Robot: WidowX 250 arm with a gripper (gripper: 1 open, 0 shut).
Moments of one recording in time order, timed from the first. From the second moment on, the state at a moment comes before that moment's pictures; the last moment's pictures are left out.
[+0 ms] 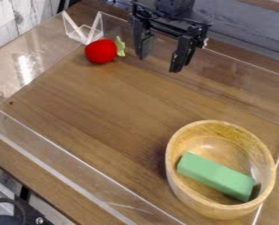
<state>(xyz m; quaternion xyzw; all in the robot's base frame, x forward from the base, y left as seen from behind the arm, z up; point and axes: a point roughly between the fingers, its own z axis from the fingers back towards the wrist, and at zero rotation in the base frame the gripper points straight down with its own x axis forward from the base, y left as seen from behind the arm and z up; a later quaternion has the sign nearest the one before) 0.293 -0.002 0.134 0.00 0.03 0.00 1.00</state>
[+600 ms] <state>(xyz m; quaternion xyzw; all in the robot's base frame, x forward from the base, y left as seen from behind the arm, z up) 0.288 0.088 0.118 -0.03 0.05 -0.07 1.00</state>
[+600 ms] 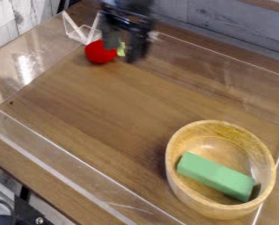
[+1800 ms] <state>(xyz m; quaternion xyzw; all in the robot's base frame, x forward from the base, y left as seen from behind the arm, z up) 0.324 0.123 0.090 -0.05 0.04 -0.03 1.00</state>
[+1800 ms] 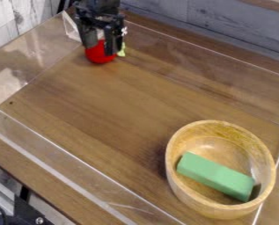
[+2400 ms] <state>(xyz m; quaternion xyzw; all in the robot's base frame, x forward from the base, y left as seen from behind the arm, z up) 0.346 0.158 0.063 -0.07 0.04 -0.12 0.99</state>
